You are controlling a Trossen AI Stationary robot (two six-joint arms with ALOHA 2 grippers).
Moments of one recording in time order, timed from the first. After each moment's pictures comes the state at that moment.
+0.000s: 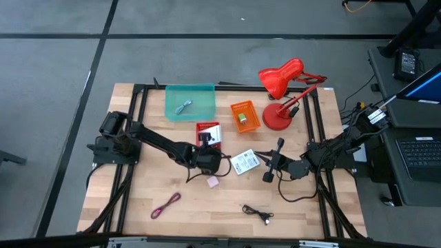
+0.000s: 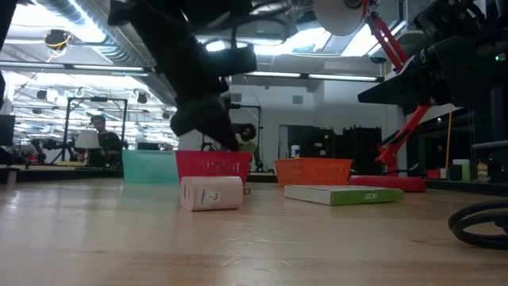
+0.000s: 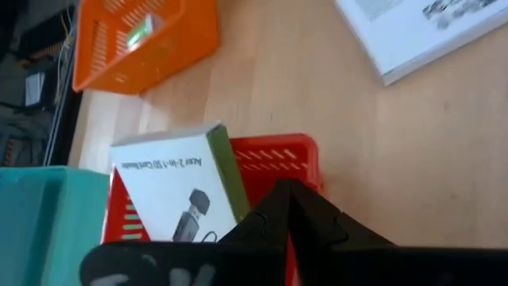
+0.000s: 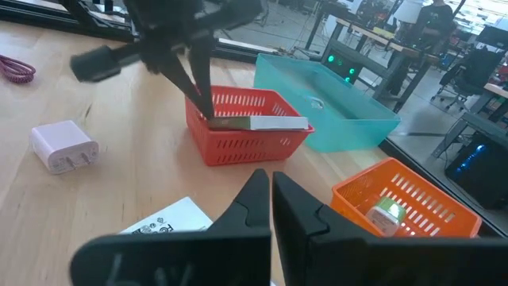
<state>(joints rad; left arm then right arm) -0.23 1.81 1.11 -0.38 -0.63 -0.08 0.55 1.37 0.30 0.73 0.96 0.02</state>
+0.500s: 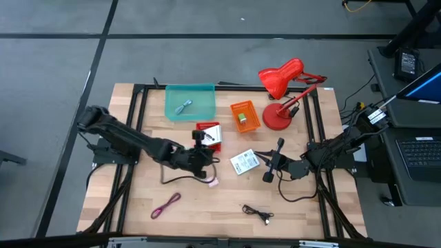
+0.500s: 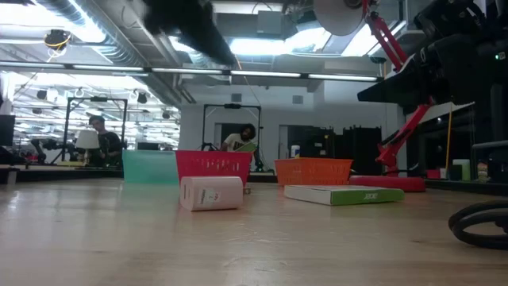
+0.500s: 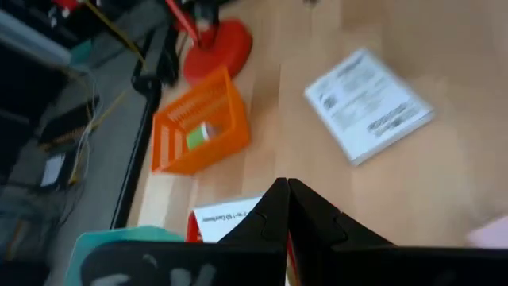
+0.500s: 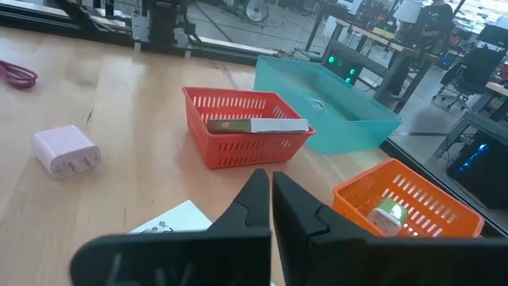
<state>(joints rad) -0.33 1.52 1.08 -0.36 -0.68 0.06 0.55 1.37 0.30 0.74 0.96 0.02</state>
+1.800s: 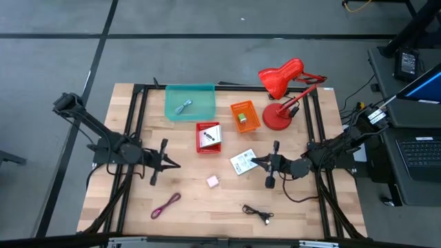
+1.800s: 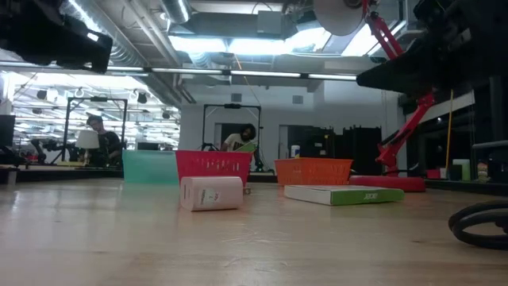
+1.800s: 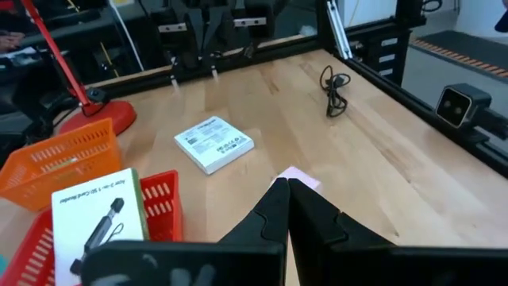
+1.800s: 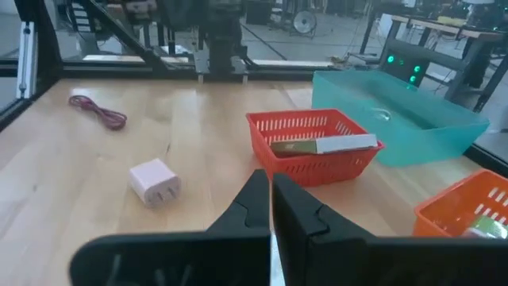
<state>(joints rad) -0.57 0.70 0.20 0.23 -0.42 0.03 0.56 1.37 0.31 0.83 0.78 0.10</state>
